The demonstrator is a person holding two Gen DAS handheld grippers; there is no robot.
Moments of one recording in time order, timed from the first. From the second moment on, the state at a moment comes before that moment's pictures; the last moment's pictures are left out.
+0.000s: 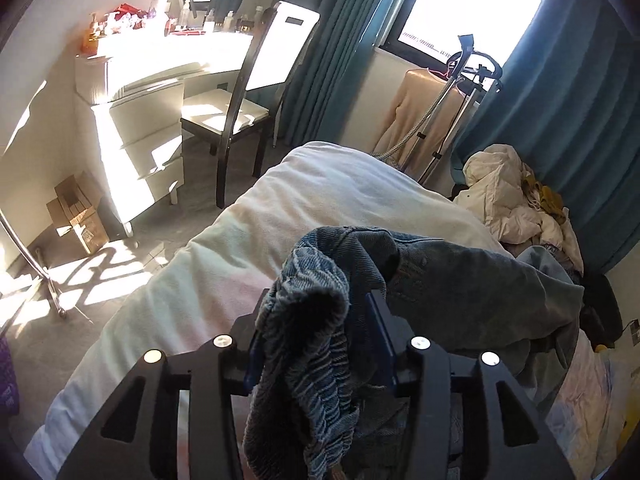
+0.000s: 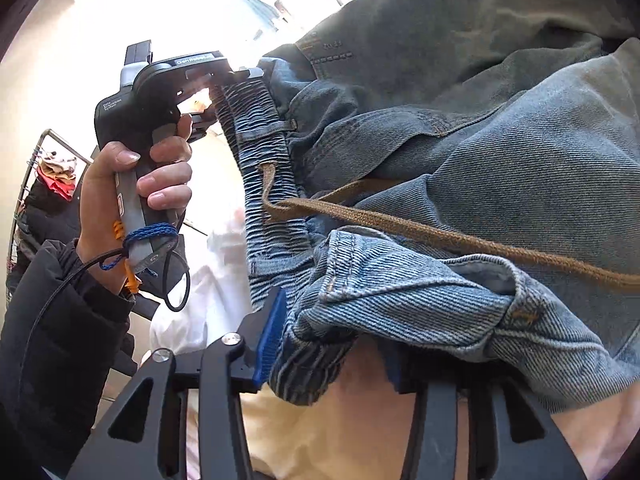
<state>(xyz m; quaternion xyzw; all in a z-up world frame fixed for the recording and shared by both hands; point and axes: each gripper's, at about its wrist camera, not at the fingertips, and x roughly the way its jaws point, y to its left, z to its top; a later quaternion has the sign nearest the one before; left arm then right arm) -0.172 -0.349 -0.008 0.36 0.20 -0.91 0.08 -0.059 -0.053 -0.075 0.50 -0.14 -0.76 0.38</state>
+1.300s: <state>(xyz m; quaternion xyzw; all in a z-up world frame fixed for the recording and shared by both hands) -0.118 0.039 0.022 0.33 0.02 -0.94 -0.12 0.020 0.229 -0.016 0.38 -0.09 -0.92 0.08</state>
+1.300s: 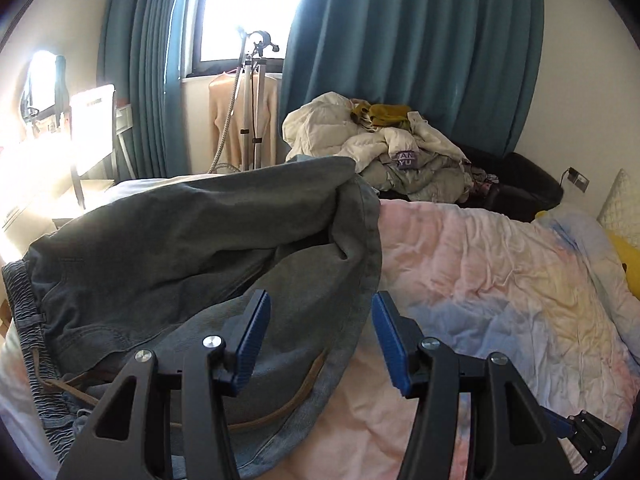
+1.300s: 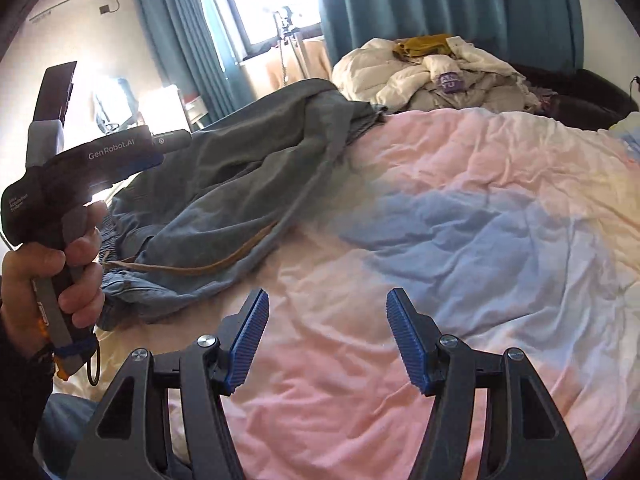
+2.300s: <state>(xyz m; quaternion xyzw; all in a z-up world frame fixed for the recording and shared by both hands) -0.278 0.123 -0.090 0.39 0.04 -0.92 -0.10 -0.046 0.311 -0.077 0.42 -0.17 -0.89 -0.01</state>
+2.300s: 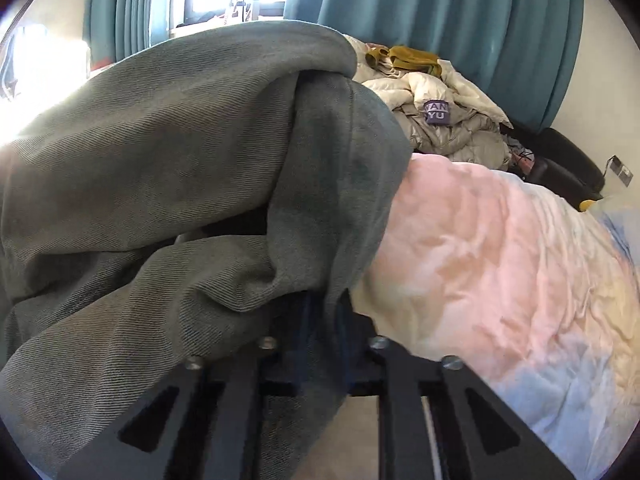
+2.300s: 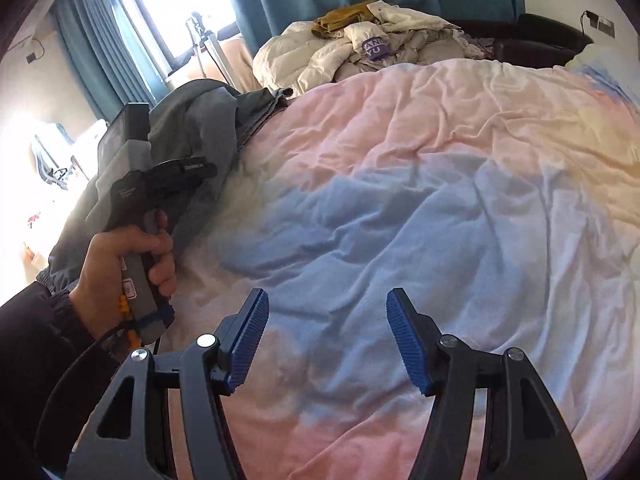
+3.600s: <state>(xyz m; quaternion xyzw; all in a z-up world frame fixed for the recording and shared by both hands) 0.009 0.064 -0.033 0.35 0.07 -0.87 -0.34 -0.068 0.316 -0.045 0.37 -0.32 -0.86 0.13</state>
